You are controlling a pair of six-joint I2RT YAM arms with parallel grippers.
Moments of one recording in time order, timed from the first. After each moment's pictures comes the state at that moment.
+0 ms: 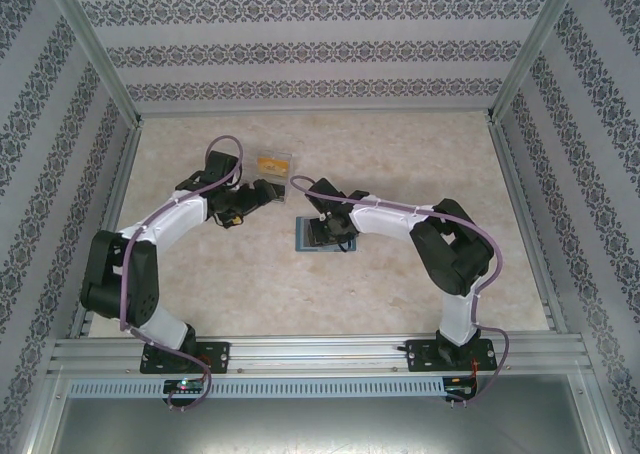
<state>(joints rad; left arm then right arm) -0.22 1.58 1.03 -0.47 0.29 -0.73 0.73 1.91 1.22 -0.53 -0.07 0.55</state>
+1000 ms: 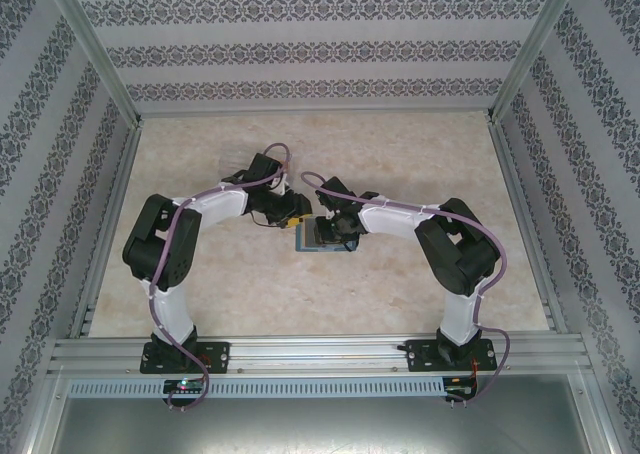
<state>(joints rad) -0.39 1.88 1.17 -0.33 0.60 -0.77 0.68 1.88 1.14 -0.44 -0.15 0.57</state>
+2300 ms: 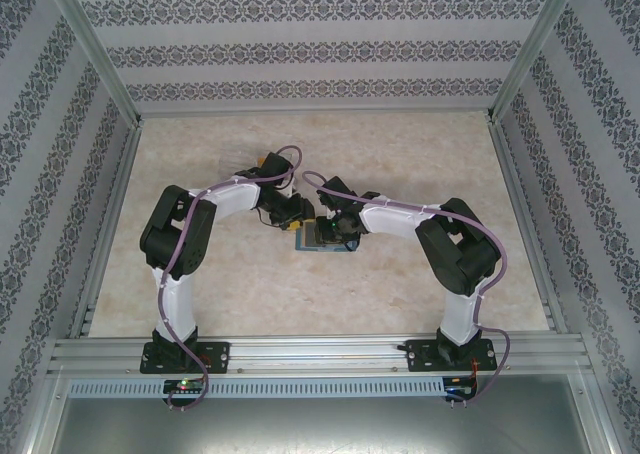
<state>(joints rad) -0.42 2.00 1.30 -0.47 0.53 -0.67 0.67 1.88 1.14 -0.43 -0.17 0.57</state>
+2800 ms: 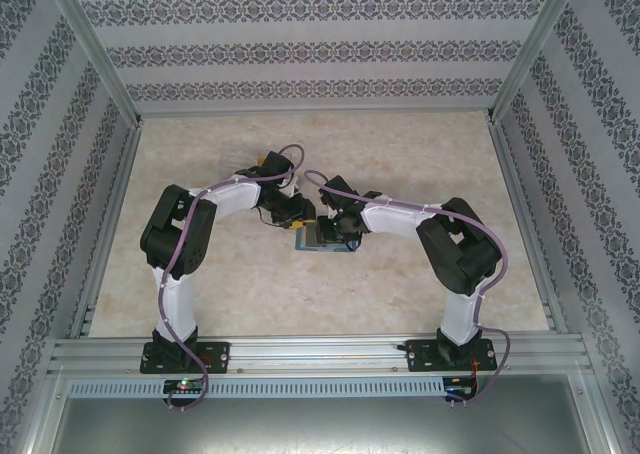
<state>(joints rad) -0.42 2.00 1.31 -0.48 0.58 -0.62 0.66 1.88 1.13 -0.42 -0.19 0.57</state>
